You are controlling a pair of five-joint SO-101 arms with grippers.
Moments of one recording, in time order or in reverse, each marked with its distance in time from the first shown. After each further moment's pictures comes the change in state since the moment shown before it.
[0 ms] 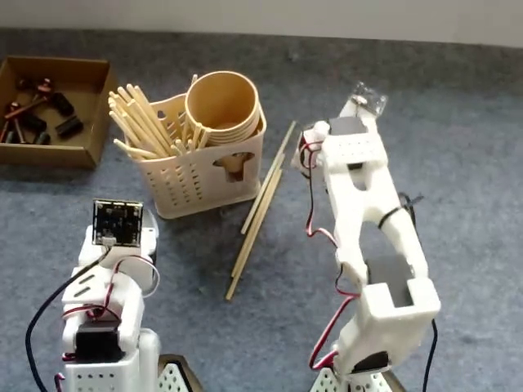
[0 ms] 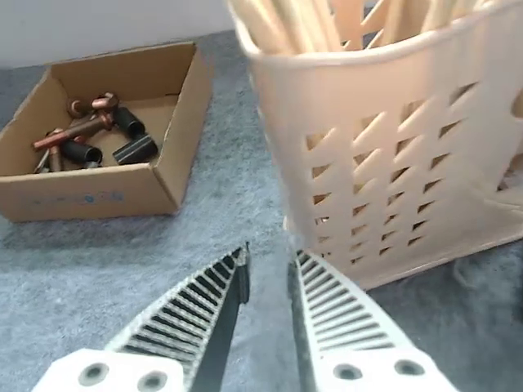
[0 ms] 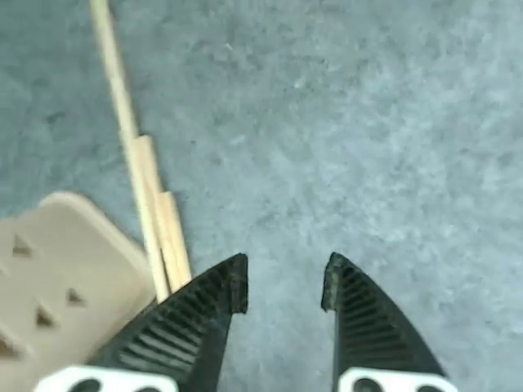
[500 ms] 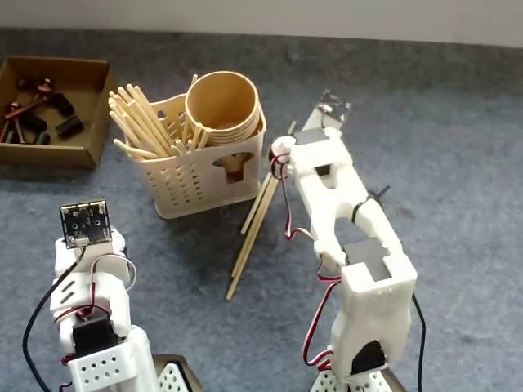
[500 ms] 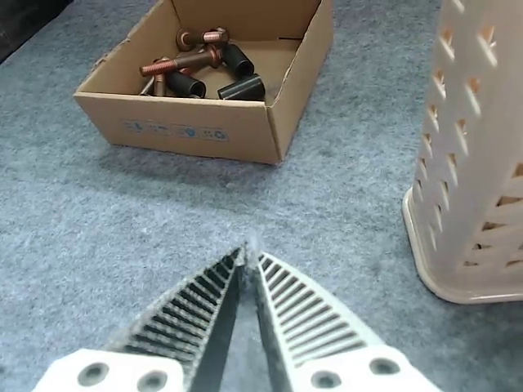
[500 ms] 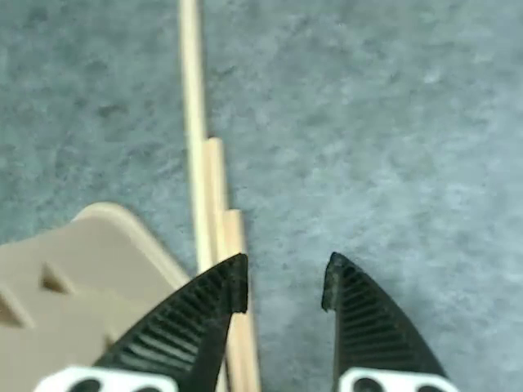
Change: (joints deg) left arm -16.1 0.1 11.6 -9.8 -0.8; right arm -5.9 11.2 -1.1 -12.4 -6.2
